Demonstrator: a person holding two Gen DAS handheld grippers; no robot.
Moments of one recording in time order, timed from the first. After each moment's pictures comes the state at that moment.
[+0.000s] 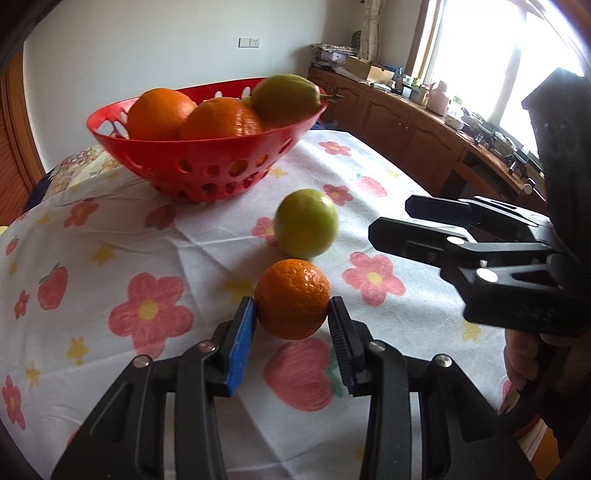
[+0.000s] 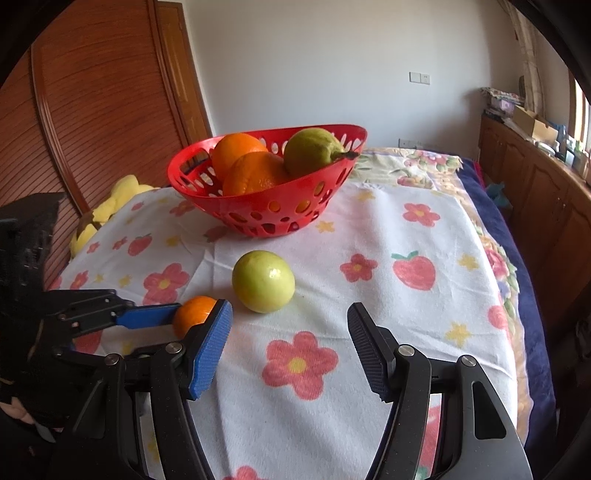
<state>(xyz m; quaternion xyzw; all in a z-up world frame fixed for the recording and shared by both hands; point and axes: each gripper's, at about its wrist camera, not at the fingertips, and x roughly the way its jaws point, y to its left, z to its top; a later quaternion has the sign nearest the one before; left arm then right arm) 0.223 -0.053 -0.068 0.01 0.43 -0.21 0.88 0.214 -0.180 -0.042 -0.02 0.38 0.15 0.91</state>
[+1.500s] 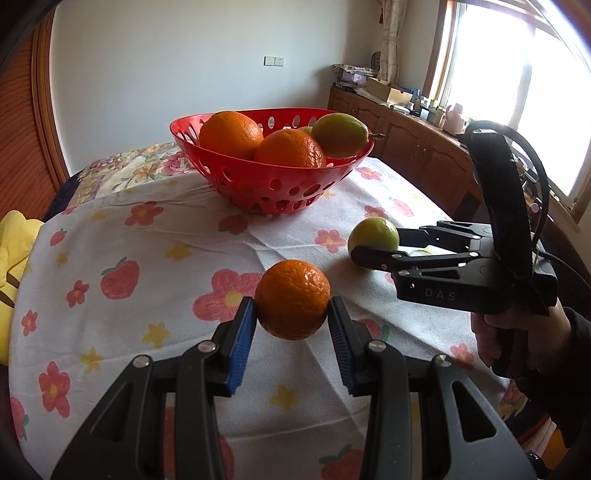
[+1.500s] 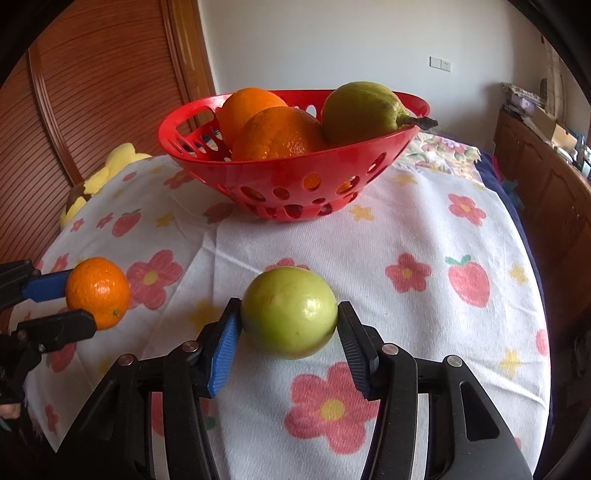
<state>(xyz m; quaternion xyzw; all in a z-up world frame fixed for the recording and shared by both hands) 0.204 0.005 -0.043 0.00 0.40 -0.18 0.90 0.255 -0.144 -0.076 -0.06 0.42 0.16 0.89</state>
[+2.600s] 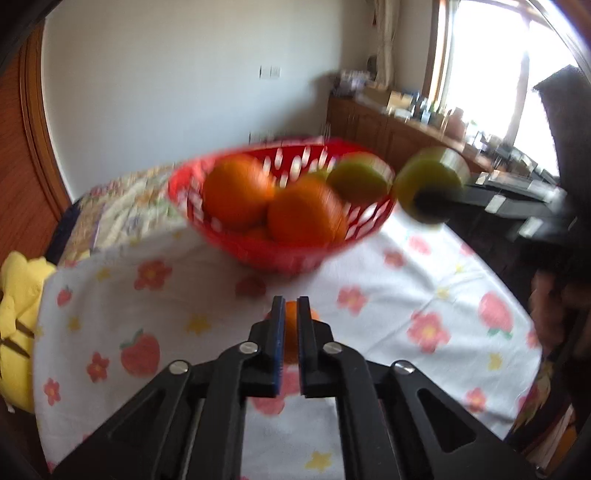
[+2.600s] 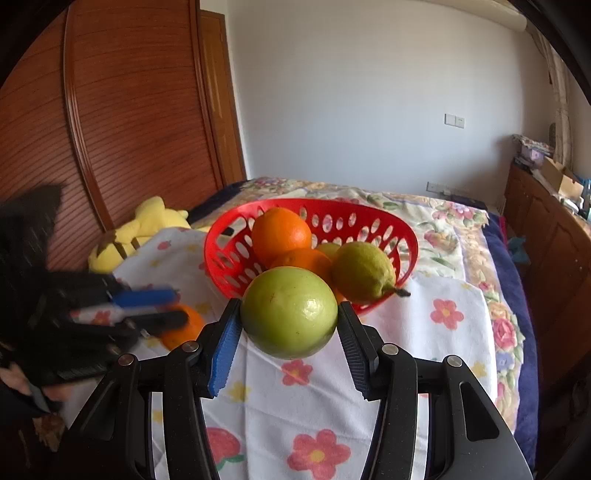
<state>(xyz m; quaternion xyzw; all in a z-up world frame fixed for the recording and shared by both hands) 0.263 0.004 -0.022 0.03 0.39 -0.17 0.90 0.261 -0.141 0.022 -0.06 0.32 0.21 0.92</state>
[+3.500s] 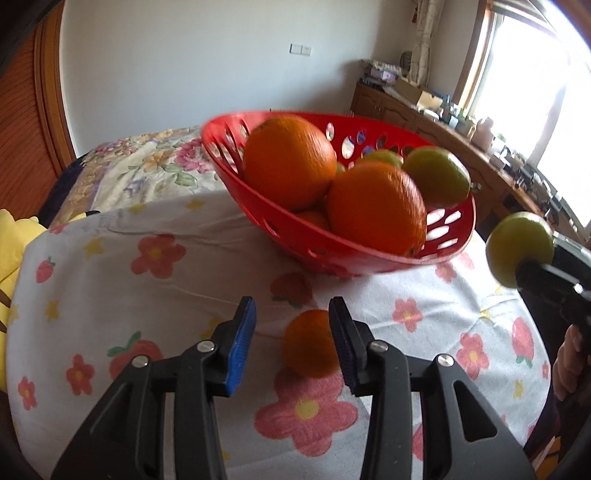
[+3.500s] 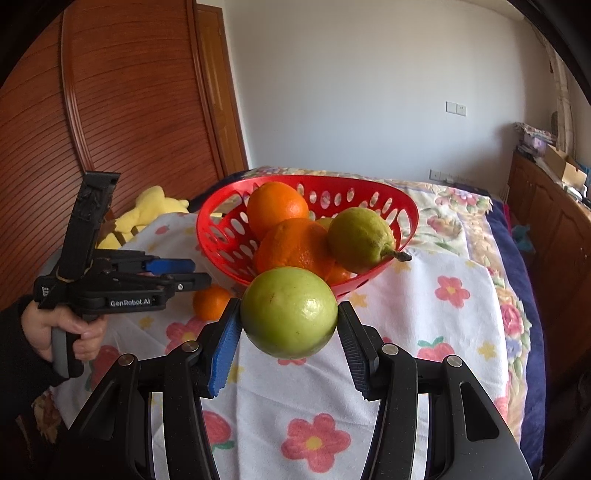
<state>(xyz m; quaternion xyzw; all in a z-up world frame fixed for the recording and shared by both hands) 0.323 0.033 -0.060 -0.02 0.43 -0.15 0.89 0.259 -0.151 -0.003 -0.05 0.34 0.21 0.91</state>
